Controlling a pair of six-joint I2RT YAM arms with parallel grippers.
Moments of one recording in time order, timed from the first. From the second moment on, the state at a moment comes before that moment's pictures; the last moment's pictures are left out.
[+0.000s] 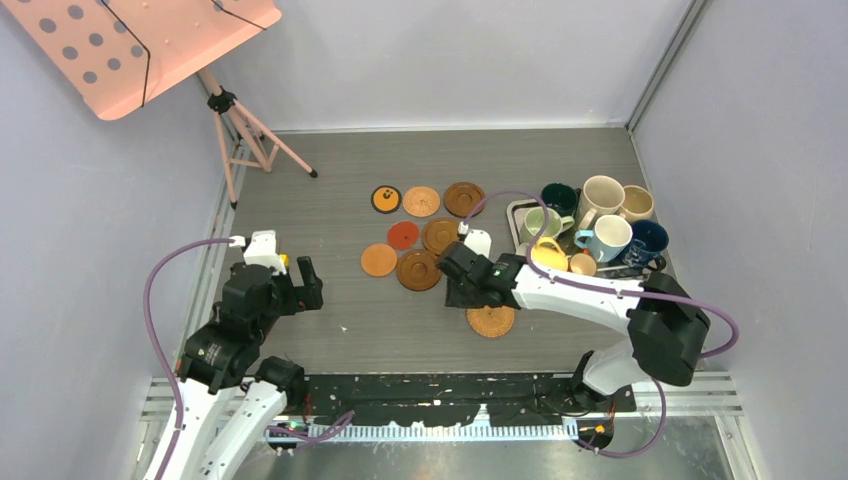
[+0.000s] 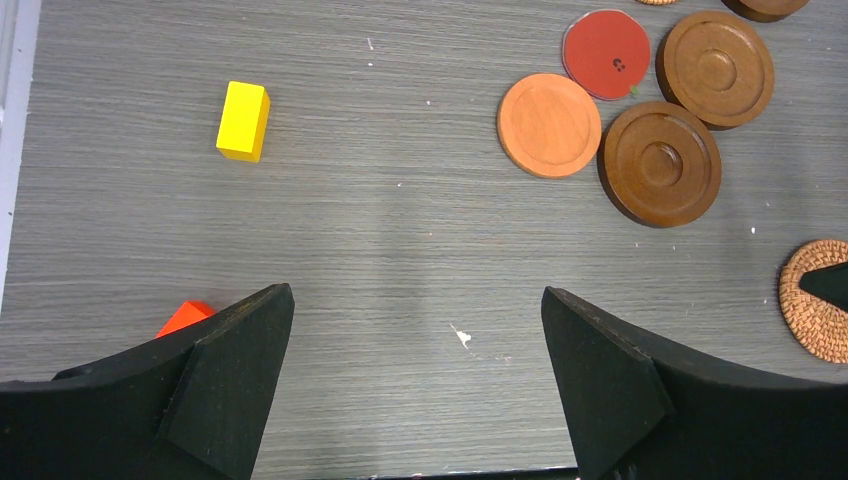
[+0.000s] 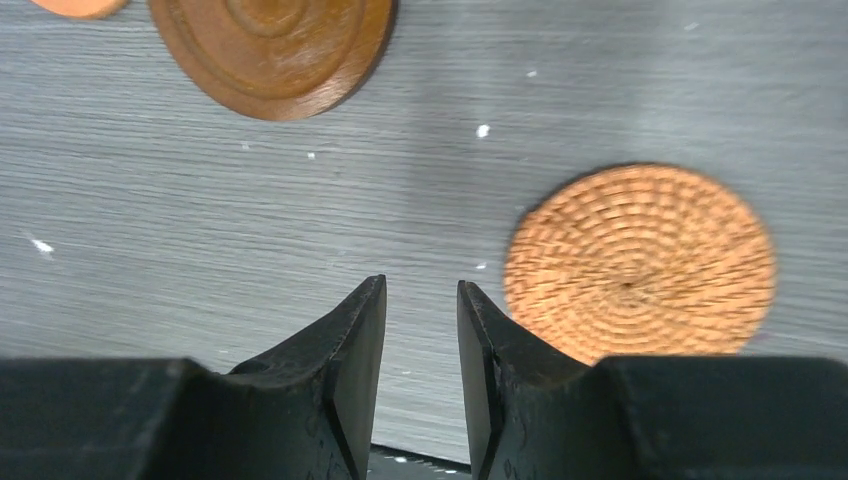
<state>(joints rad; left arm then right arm) -0.35 0.44 0.76 -0.89 -0.24 -0.31 0.97 1.47 0.94 -0.54 0.26 0.97</state>
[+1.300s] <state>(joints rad) -0.35 0.43 0.76 -0.89 -0.24 -0.31 0.97 1.51 0.78 -0.36 0.39 0.73</state>
